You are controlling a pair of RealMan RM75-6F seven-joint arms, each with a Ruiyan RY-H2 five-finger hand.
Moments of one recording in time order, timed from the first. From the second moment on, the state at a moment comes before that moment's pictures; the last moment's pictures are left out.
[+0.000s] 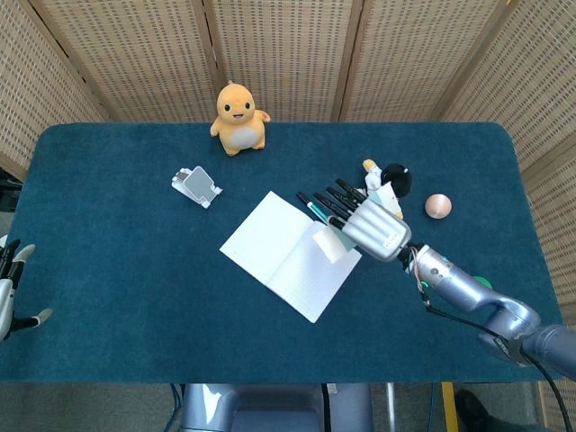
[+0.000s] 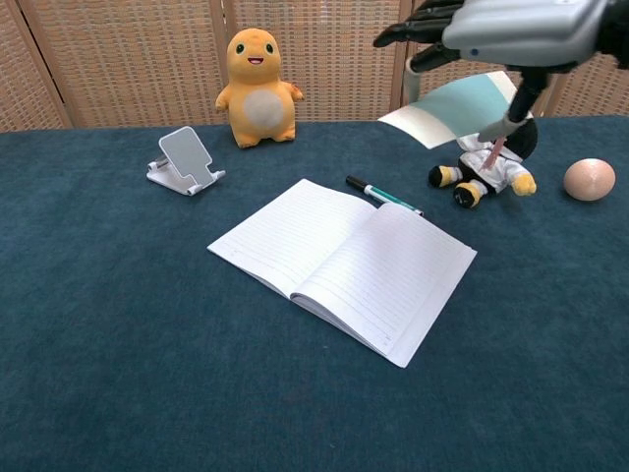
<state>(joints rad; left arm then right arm) -0.11 -1.06 -0.09 -1.72 1.26 1.37 0.12 0.92 -1.19 0.12 -1.39 -1.70 0.94 -0.20</state>
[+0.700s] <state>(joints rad) -0.15 -1.06 -0.12 -1.70 1.14 1.28 0.12 1.23 -1.64 0.18 -1.05 -1.53 0.58 -0.54</state>
